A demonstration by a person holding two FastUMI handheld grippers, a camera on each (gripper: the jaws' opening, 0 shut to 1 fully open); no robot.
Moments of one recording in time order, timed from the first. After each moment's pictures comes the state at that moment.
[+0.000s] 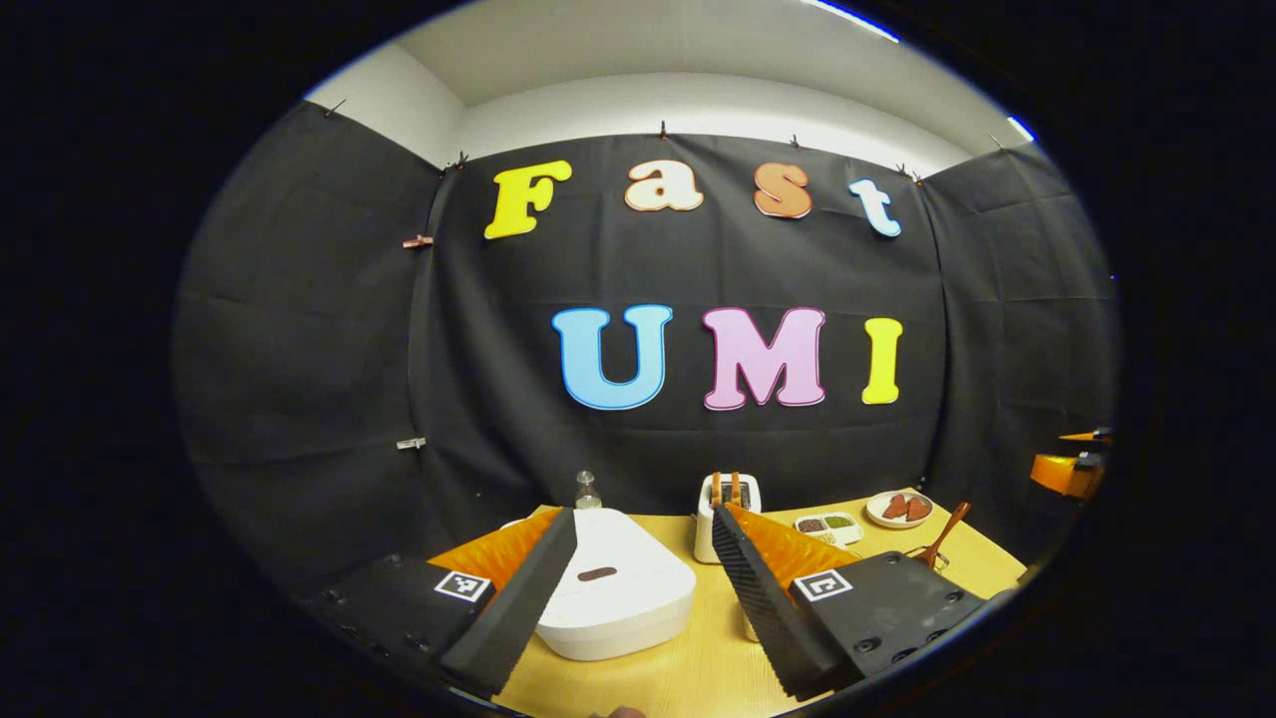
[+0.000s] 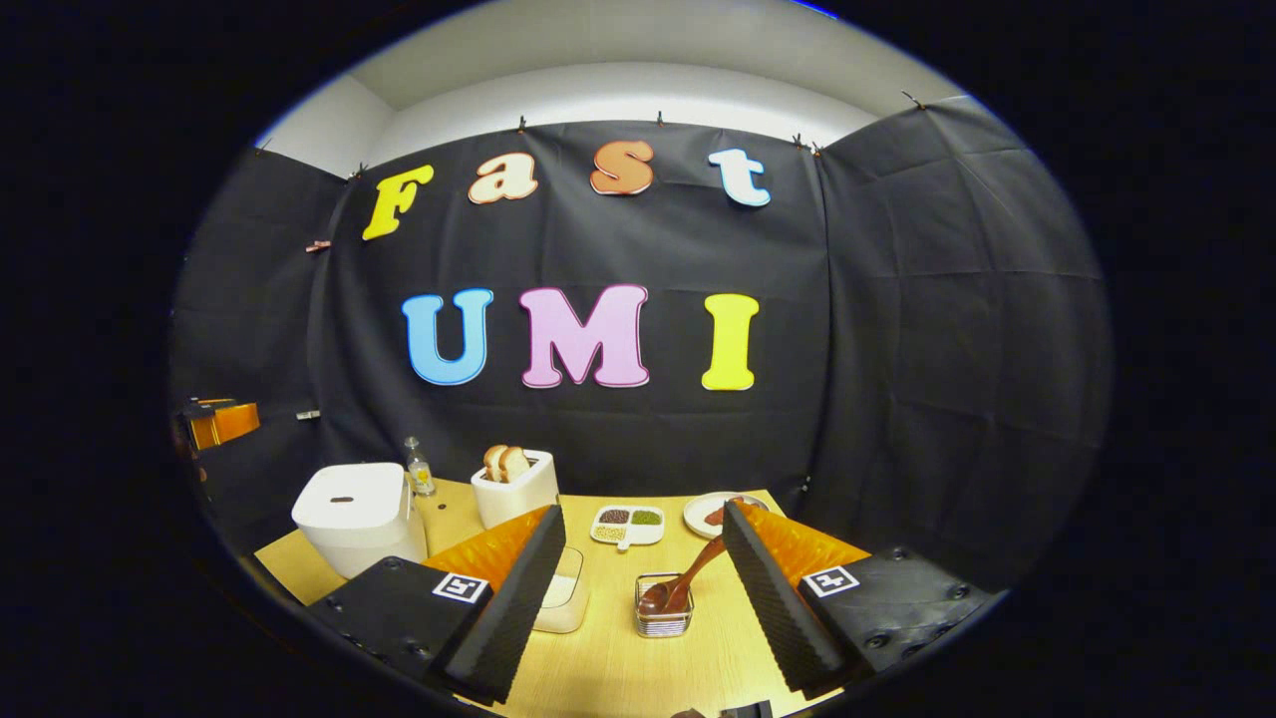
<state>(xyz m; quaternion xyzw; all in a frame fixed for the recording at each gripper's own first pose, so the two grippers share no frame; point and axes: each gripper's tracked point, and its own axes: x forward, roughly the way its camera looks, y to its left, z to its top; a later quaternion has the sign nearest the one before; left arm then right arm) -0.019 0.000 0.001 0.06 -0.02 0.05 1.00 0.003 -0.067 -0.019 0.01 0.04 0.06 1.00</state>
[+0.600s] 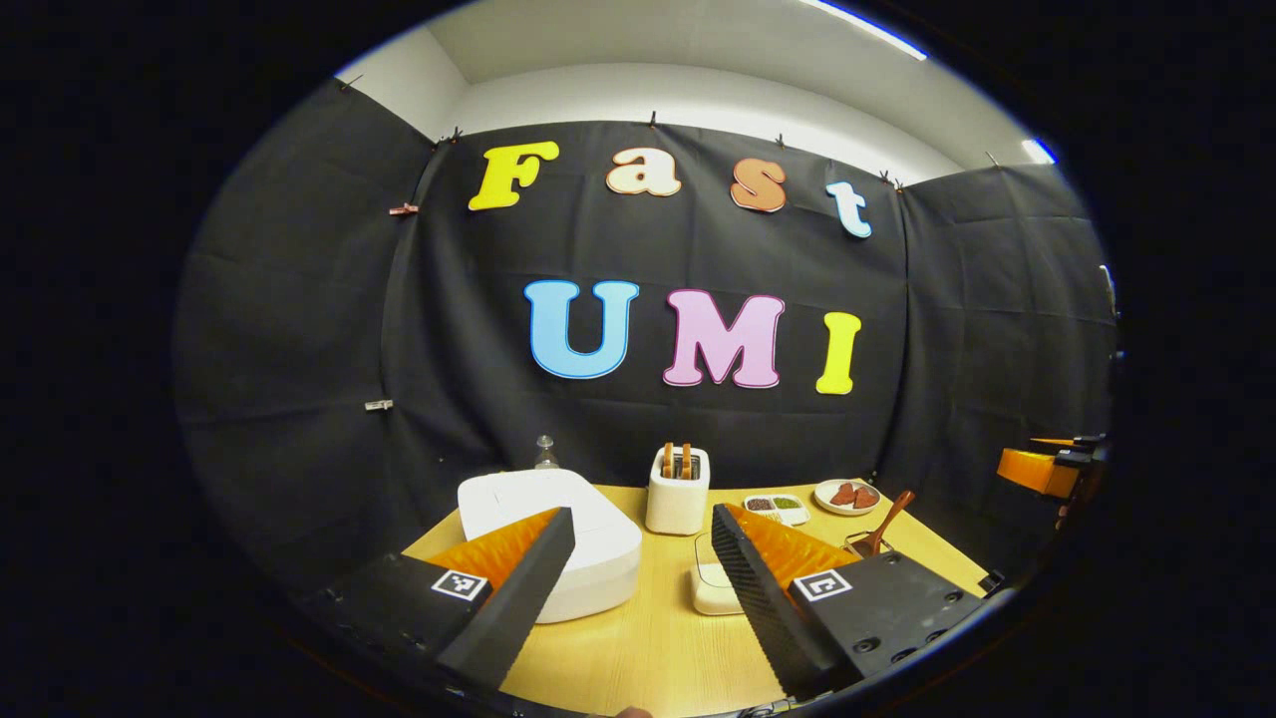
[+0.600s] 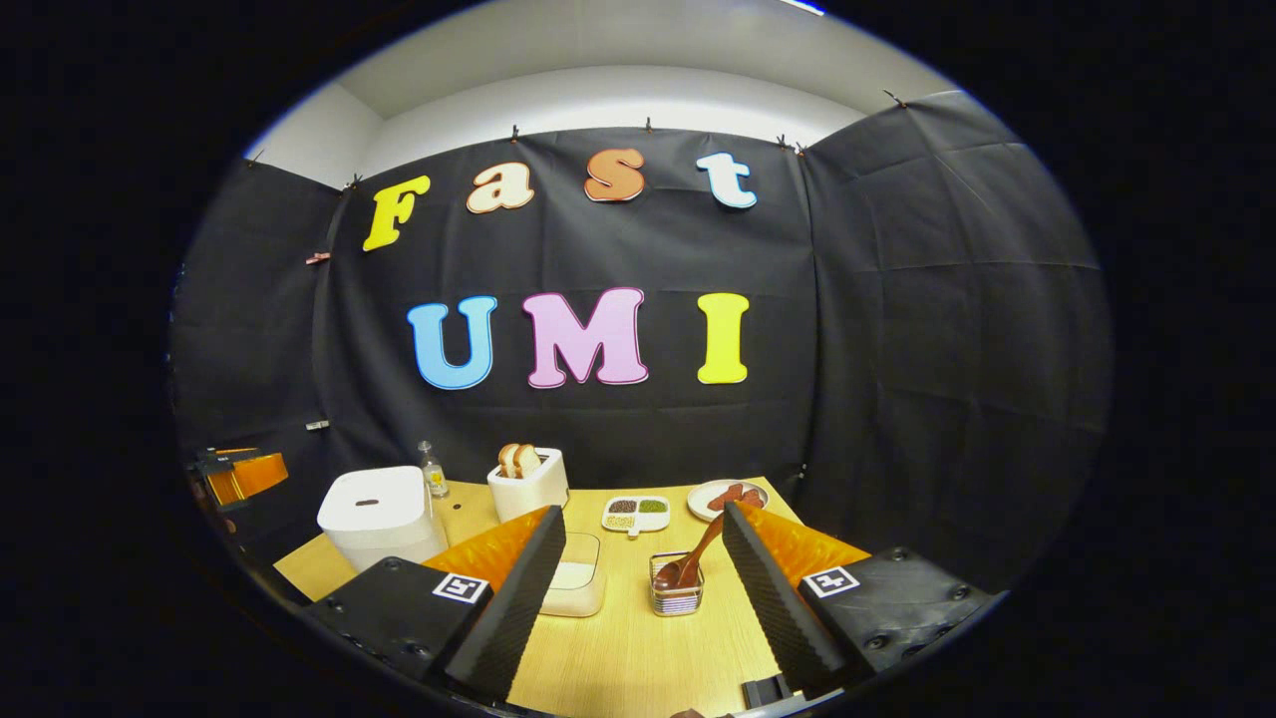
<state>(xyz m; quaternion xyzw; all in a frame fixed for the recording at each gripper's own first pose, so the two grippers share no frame) -0.057 -0.033 -0.039 0.02 0.01 0.01 1.00 -0.045 -0.066 -0.026 0.04 0.05 0.05 1.00</state>
